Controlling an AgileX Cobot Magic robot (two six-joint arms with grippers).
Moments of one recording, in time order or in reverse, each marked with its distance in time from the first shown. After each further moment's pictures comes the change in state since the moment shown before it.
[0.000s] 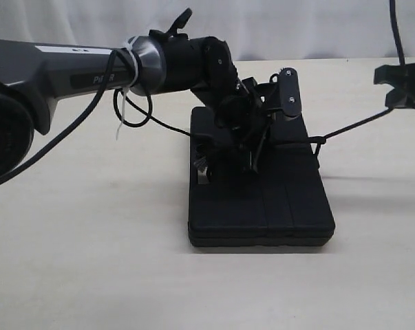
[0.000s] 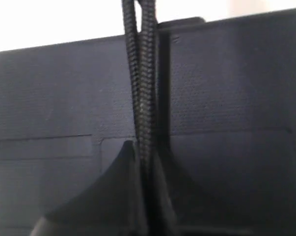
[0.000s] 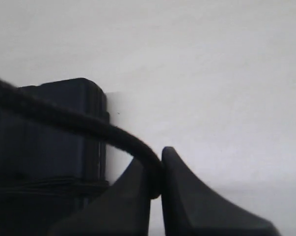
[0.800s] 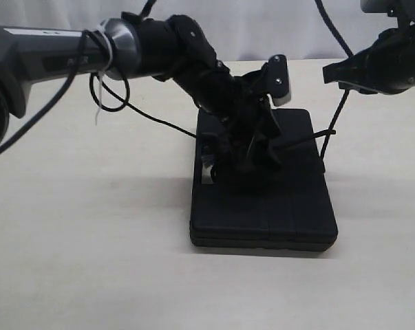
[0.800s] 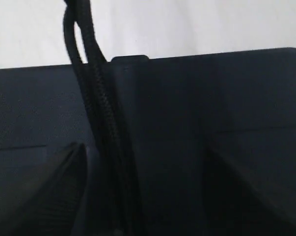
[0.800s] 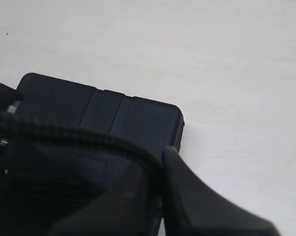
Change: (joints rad) left arm 0.056 -0.043 0.022 -0.360 0.189 0.260; right arm 0.251 -0.035 -0.049 -0.129 -0.053 -0.007
